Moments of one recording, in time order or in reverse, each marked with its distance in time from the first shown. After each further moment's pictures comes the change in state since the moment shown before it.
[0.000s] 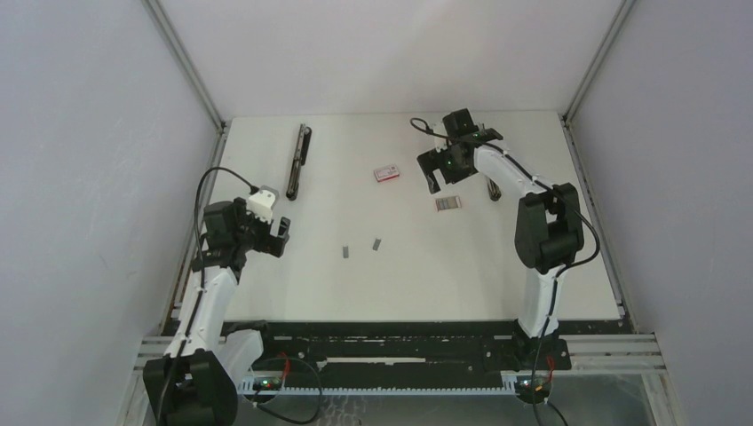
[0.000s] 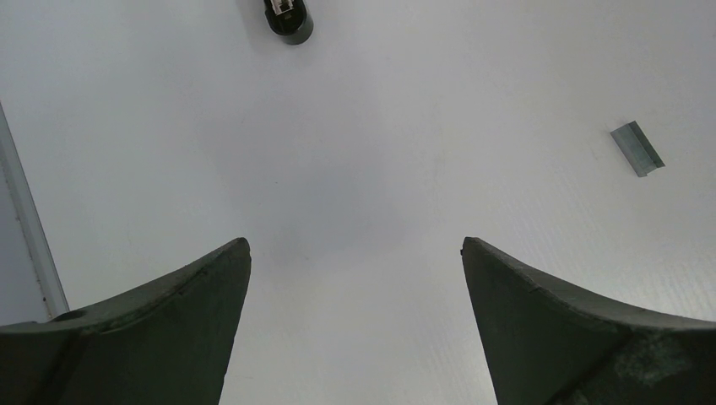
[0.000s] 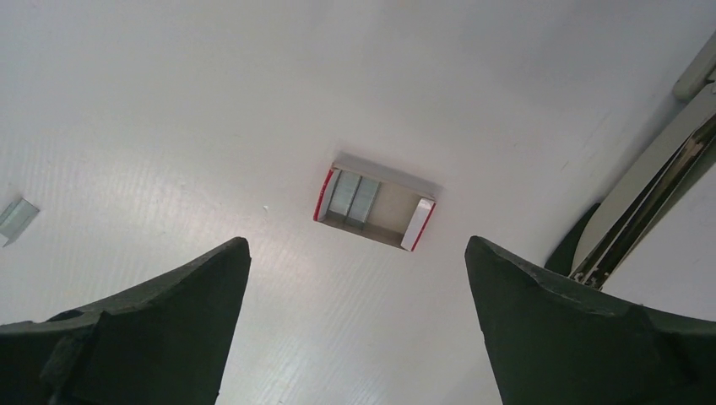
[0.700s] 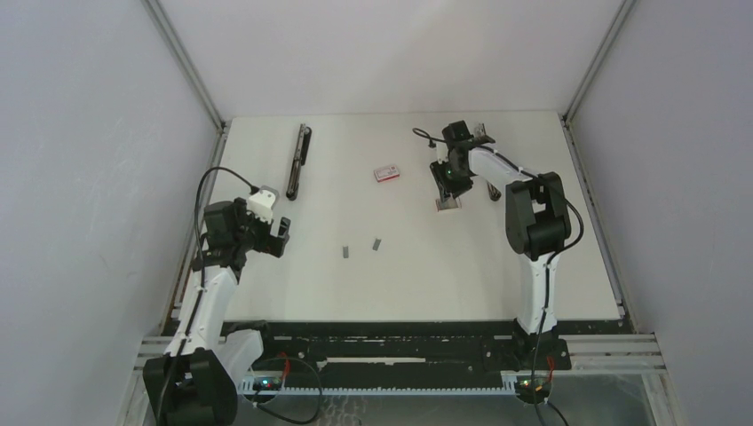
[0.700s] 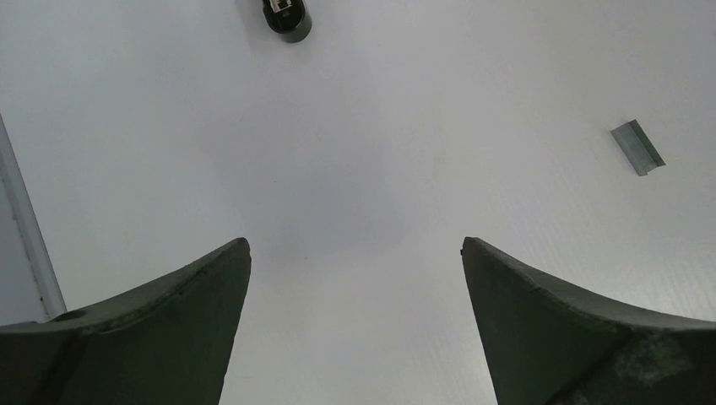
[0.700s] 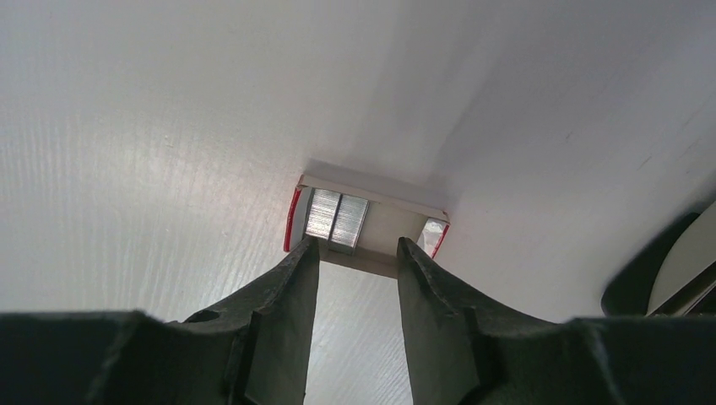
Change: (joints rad) left arm 0.000 0.005 0.000 0.000 0.000 0.000; right arm -0.028 0.142 0.000 -0.003 -0.013 0.055
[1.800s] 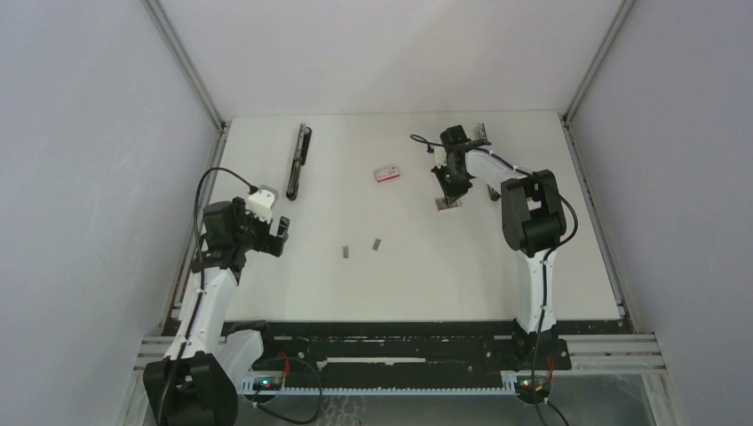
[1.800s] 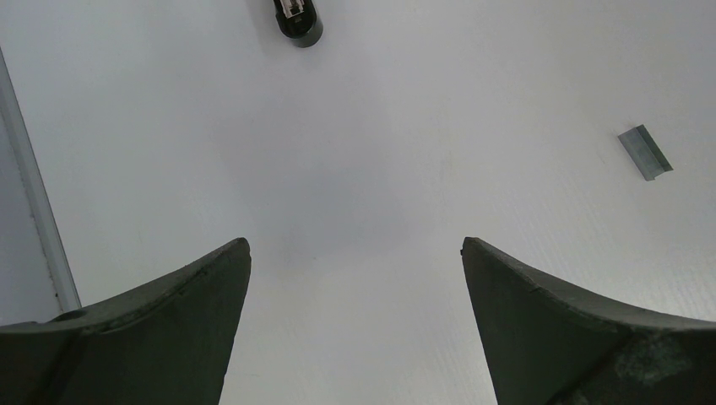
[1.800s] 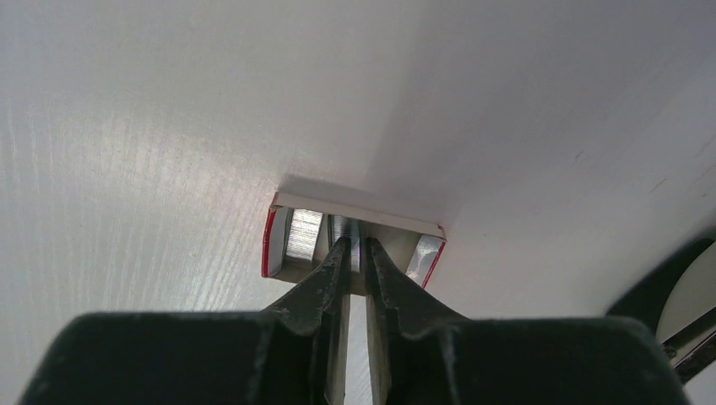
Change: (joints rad) left arm -0.001 -0.016 0.000 0.003 -0.014 0.000; right arm 0.002 0.042 0.000 0.015 0.026 -0.038
